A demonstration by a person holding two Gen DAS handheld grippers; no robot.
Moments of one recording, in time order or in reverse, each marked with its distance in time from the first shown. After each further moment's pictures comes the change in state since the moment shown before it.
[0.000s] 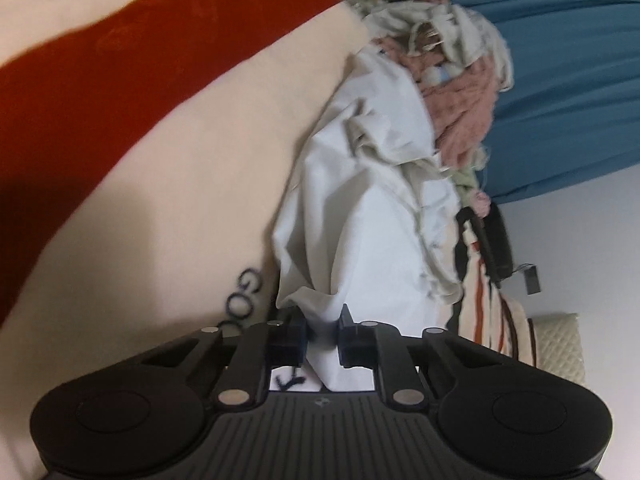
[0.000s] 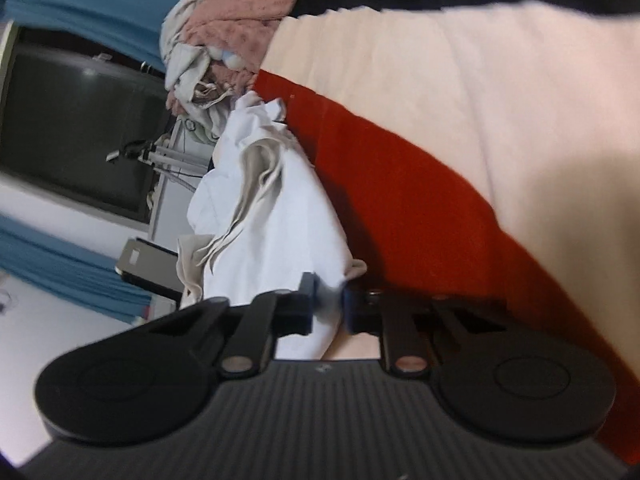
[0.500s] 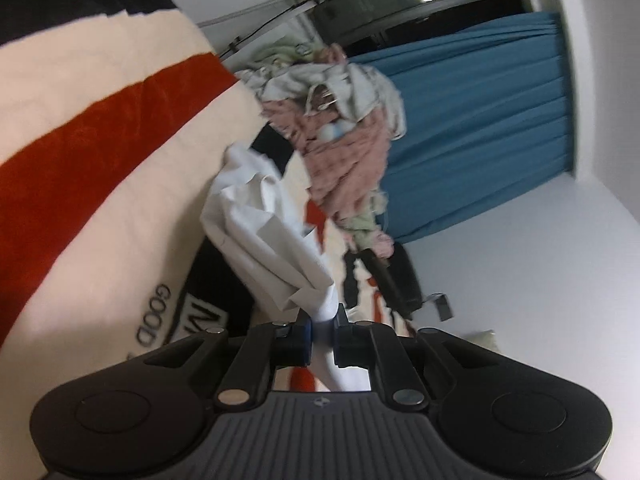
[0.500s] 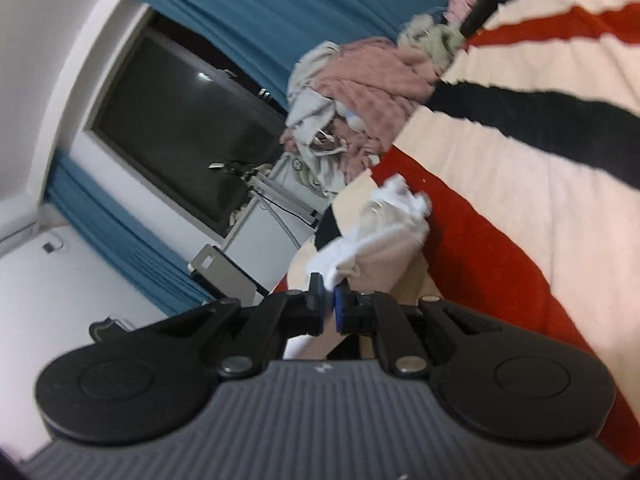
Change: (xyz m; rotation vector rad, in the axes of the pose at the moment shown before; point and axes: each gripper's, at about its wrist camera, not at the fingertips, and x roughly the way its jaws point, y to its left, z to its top) left arm -0.114 -0.037 -0.041 0.043 -0.177 -0.270; right arm -0.124 0.061 -0.017 -0.274 -0.197 0.221
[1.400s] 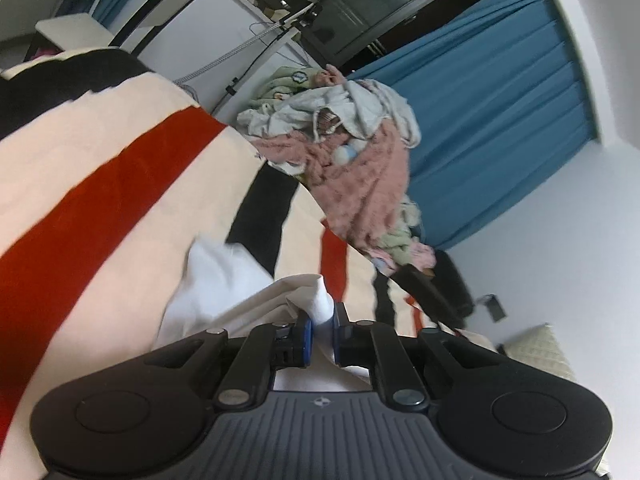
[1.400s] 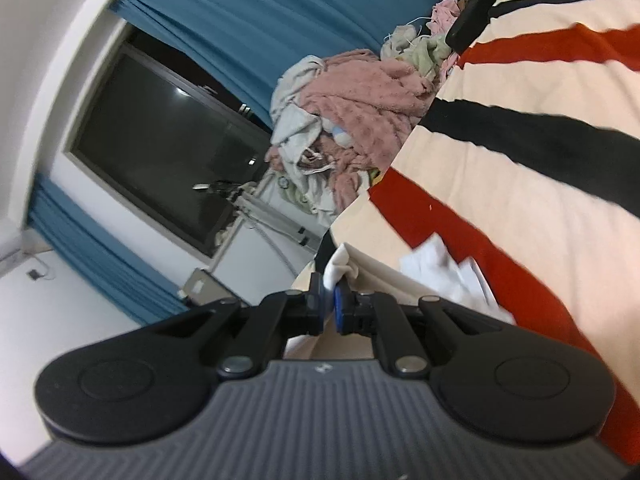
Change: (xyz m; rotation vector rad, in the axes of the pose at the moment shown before) left arm 0.048 -0.069 0.039 0.191 -0.065 0.196; right arm 0.064 0.031 0.056 0.037 -0.024 -0.092
